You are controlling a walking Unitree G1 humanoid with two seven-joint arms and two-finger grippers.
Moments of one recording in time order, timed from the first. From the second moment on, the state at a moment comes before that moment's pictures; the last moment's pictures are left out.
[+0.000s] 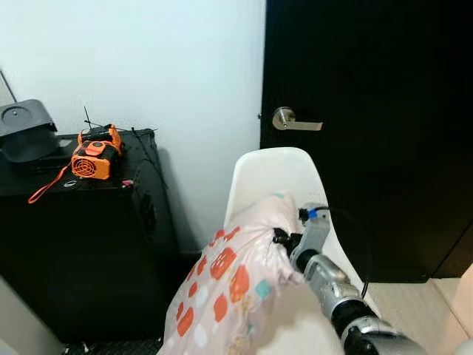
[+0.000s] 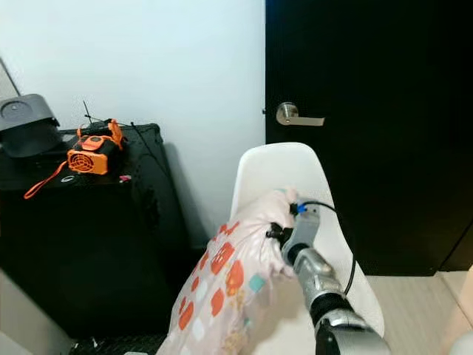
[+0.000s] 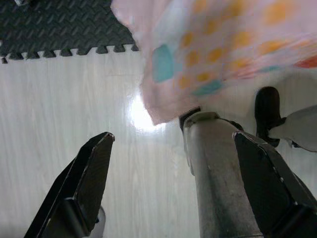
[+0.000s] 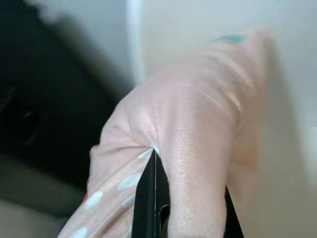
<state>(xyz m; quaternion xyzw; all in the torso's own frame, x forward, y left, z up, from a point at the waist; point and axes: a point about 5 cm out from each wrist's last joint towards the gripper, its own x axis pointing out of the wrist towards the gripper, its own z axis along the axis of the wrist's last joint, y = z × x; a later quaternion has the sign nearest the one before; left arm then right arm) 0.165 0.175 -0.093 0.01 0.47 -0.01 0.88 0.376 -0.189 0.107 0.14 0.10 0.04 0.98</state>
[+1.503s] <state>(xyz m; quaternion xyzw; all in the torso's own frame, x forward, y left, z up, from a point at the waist) 0.169 0.183 -0.090 0.02 0.46 -0.02 0.89 0.337 -0.333 0.125 0.08 0.07 -0.27 0.96</state>
